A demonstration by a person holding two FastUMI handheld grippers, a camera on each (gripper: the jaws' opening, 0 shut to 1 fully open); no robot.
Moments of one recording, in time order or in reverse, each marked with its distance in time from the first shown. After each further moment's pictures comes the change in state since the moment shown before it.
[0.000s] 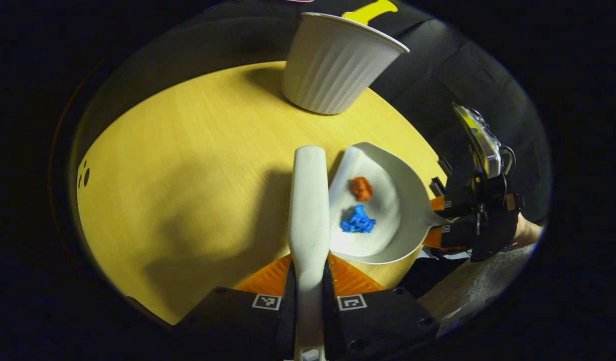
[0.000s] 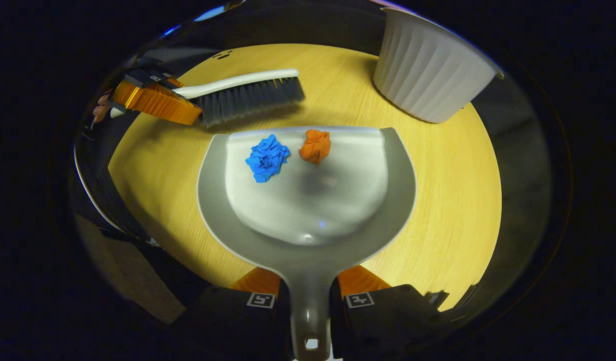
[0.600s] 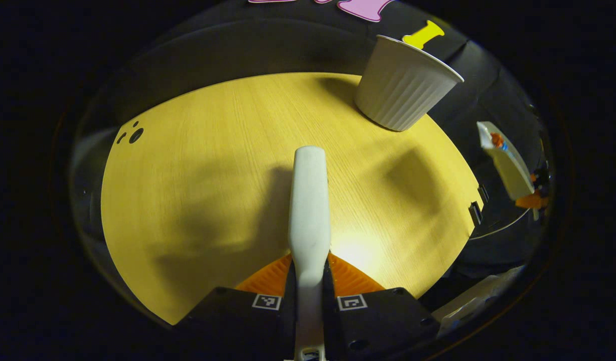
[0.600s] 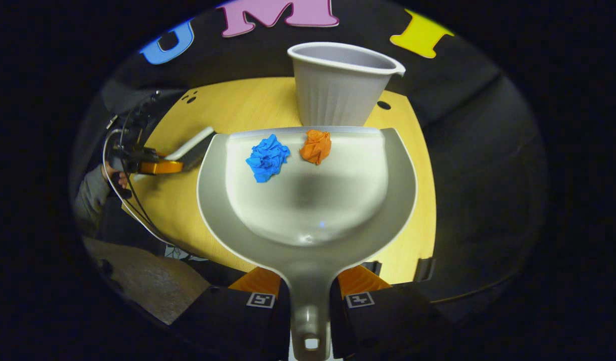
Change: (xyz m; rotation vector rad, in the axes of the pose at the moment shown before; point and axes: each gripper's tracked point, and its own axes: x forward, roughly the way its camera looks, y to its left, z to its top) left arm -0.014 0.046 -0.018 -0.176 -0.082 0.170; right arm -0.176 -0.082 0.068 0.175 -0.067 -0.081
